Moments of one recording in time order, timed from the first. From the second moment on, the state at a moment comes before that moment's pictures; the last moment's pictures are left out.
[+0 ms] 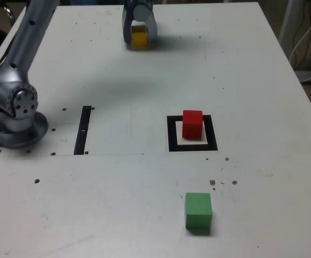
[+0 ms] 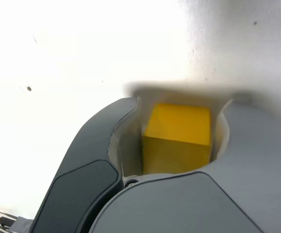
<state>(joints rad) 0.89 2.38 -2.04 1.42 0.20 0.79</state>
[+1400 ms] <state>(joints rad) 0.06 1.96 -1.72 1.46 0.13 0.25</state>
